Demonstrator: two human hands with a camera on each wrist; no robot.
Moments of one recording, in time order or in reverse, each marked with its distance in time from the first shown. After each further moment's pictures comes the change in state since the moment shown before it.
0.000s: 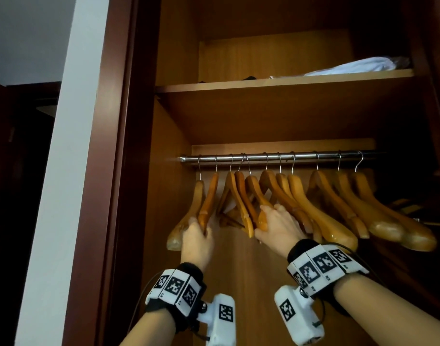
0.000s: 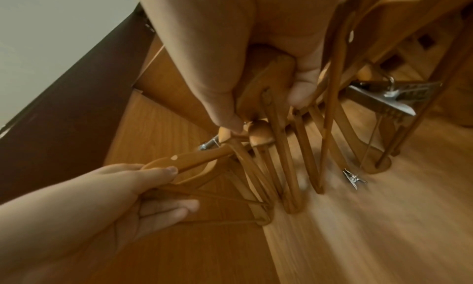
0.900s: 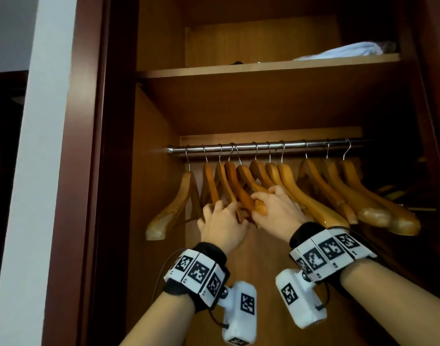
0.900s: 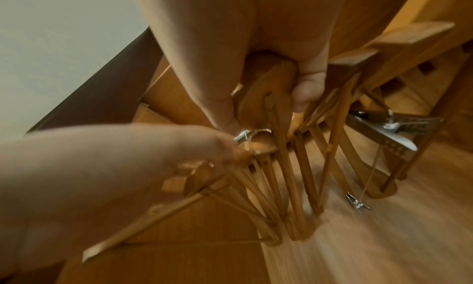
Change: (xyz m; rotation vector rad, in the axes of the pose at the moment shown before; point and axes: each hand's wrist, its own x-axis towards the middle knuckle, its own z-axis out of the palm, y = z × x) left_hand -0.010 0.045 0.039 0.537 -0.292 0.235; right_hand 0.000 0.015 -0.016 -0.044 0.018 -0.045
